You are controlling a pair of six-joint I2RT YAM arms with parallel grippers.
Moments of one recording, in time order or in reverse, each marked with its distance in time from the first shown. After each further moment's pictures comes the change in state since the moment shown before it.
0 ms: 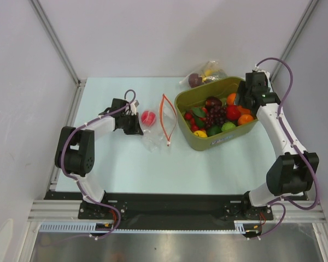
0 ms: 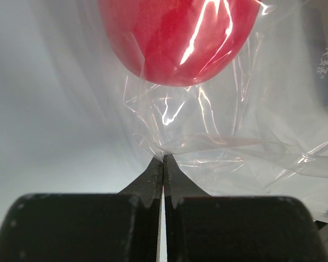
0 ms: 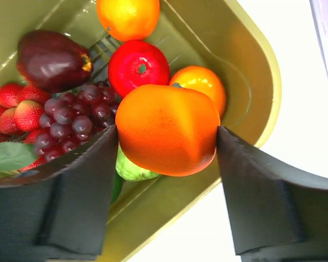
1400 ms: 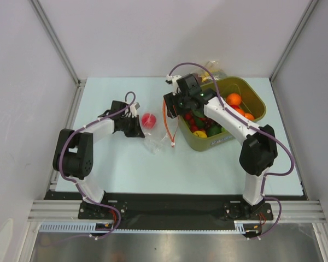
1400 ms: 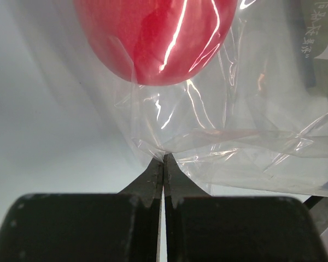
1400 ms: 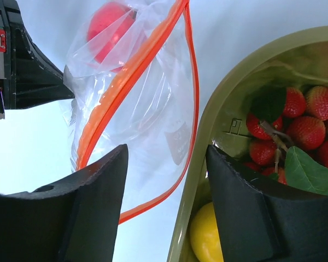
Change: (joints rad) left arm -0.005 -0.039 -0.047 0.002 0.064 0.000; right arm 0.531 0.373 0.313 0.019 -0.438 -0.188
